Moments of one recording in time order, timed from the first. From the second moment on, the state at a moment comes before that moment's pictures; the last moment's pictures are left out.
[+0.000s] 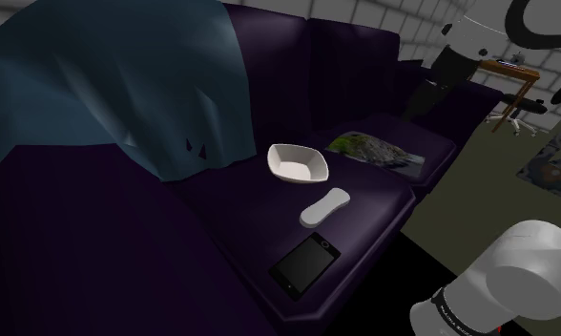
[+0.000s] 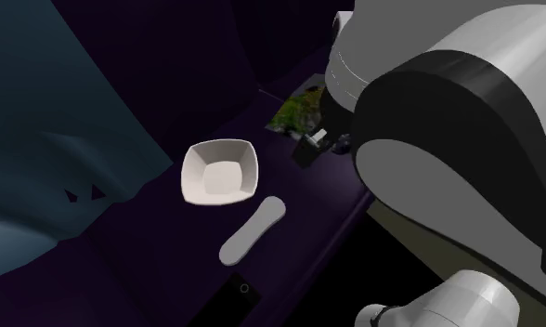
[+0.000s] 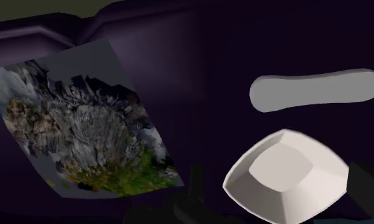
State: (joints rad) arm -0.01 -0.80 -0.02 -2.30 -0.07 1.70 -0.06
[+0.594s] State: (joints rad) arm -0.11 -0.80 0.15 -2.48 0.03 1.82 0.38
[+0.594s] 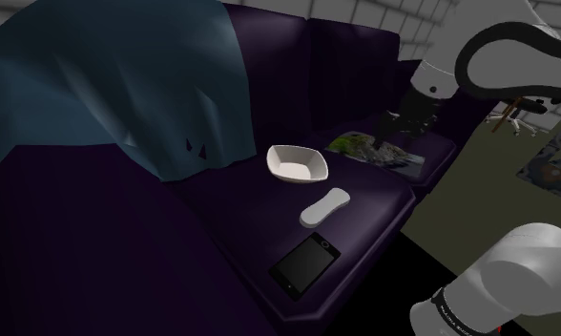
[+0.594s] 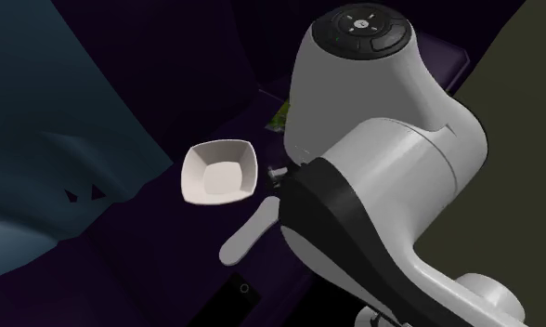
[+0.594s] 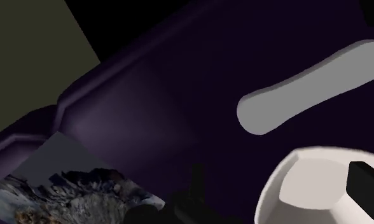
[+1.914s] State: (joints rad) arm -0.34 -0.34 0.60 -2.58 0.23 2.26 1.44
